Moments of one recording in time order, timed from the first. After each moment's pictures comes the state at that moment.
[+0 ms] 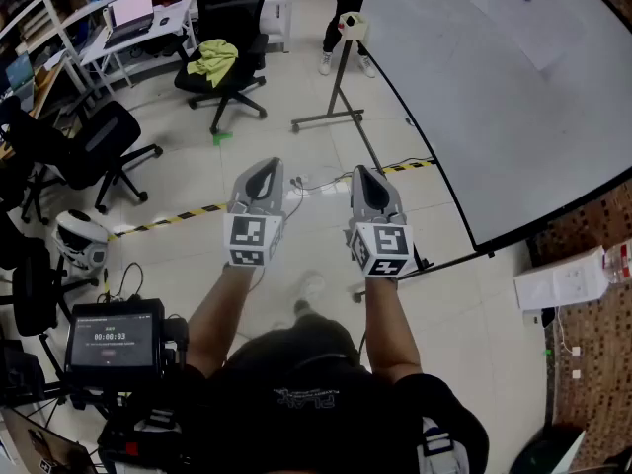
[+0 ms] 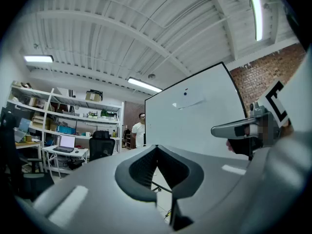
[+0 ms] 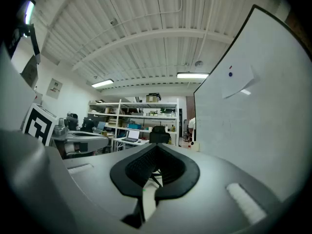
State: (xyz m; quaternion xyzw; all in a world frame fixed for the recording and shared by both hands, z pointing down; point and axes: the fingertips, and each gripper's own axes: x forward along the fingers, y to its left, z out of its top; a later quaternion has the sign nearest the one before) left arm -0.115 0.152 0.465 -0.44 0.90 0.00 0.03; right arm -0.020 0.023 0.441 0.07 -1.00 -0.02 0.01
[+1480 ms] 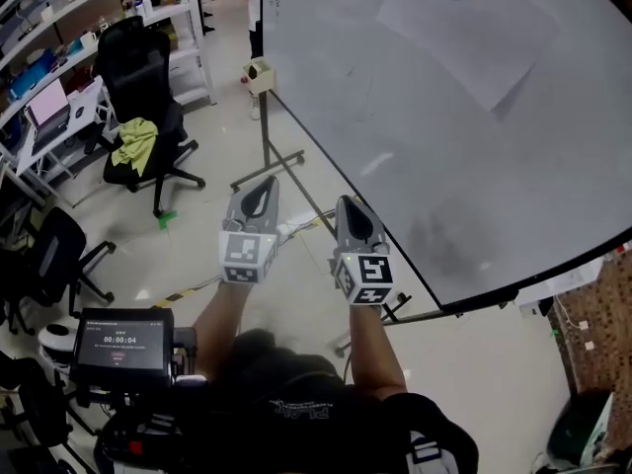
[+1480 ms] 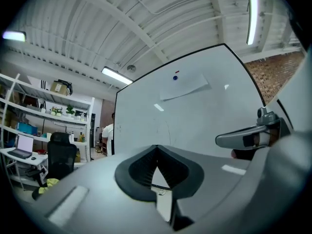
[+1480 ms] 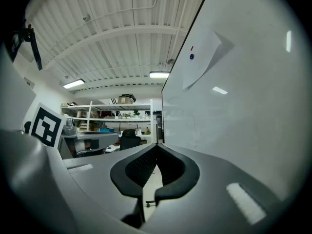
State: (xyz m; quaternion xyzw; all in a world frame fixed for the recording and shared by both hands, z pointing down) left arm -0.219 -0.180 0.439 -0.55 0.84 -0.01 0.04; right arm -0.096 -0.258 0.446 0.19 -0.98 0.03 -0.01
